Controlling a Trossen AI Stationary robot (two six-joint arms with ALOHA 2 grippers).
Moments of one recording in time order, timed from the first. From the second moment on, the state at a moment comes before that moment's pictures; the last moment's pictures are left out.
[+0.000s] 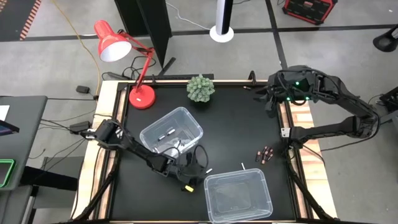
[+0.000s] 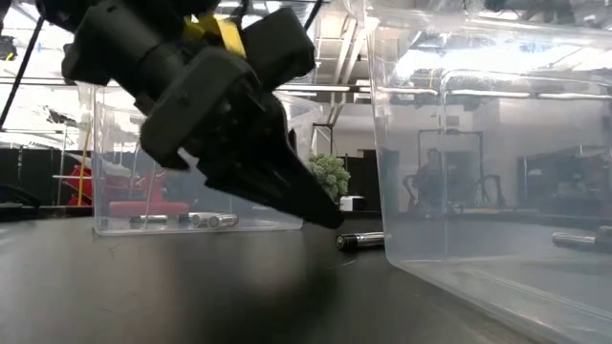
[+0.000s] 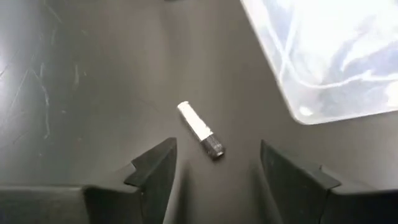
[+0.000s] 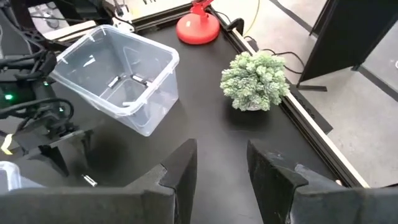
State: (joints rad) left arm -0.42 1.97 1.01 0.33 -0.38 -0.20; right arm -0.30 0.99 1.44 -1.07 0.06 0.11
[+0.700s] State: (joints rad) left arm -0.40 2.03 1.04 0.32 -0.40 -0.25; right arm -0.29 1.00 1.44 -1.06 0.08 0.09
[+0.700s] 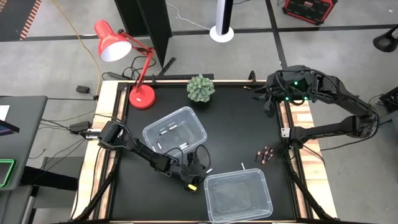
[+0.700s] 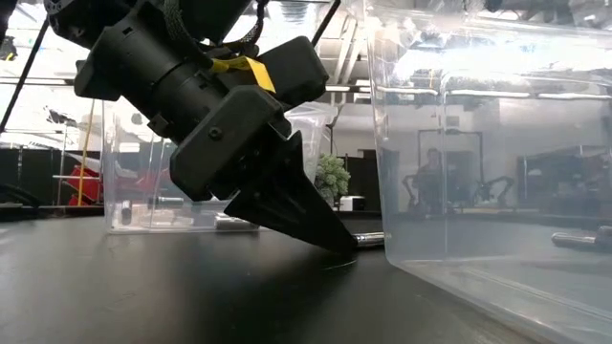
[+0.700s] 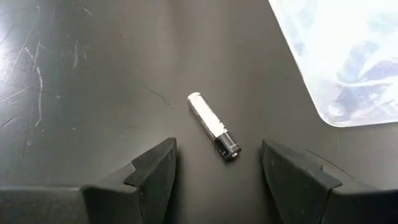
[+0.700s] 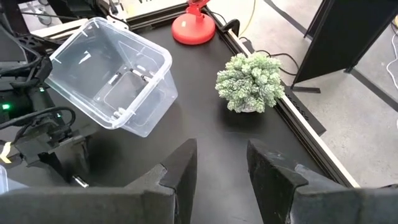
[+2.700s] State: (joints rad) left arm -0.40 1.83 1.04 0.13 -0.40 -0.14; right arm -0.29 1.00 1.44 -1.03 0.08 0.07
